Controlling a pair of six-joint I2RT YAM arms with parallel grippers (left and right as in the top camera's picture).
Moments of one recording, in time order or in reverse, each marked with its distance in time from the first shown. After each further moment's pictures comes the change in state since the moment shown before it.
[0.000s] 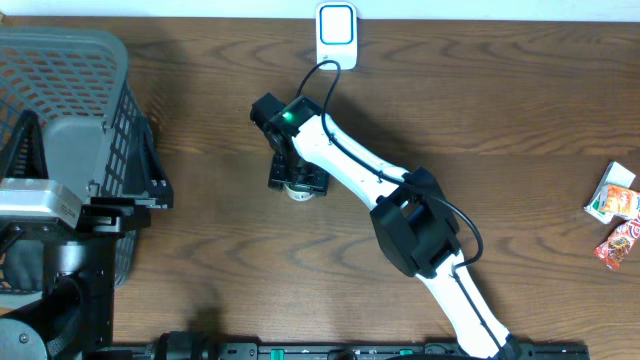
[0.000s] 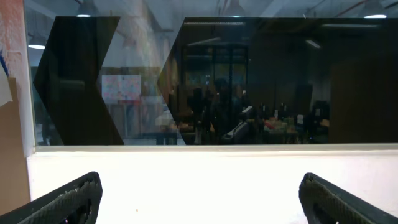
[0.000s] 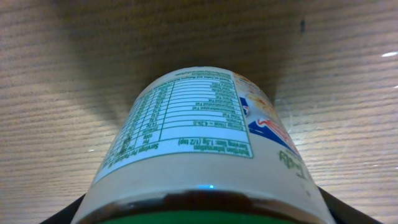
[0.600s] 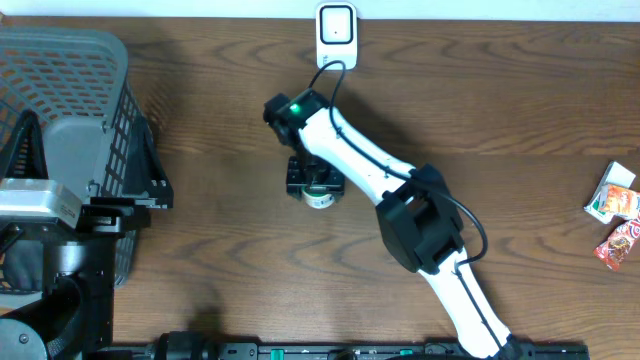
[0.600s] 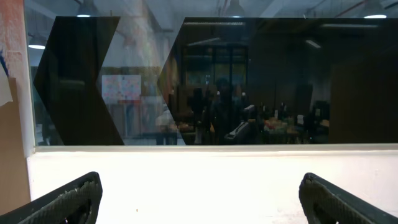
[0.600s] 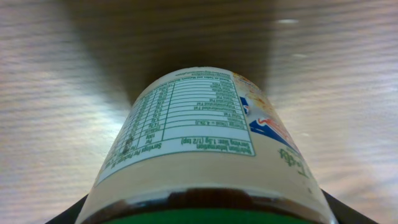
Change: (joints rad) left arm 0.000 0.000 0.000 0.000 0.000 0.000; right arm -0.042 0.000 0.037 -0.214 0.007 -0.134
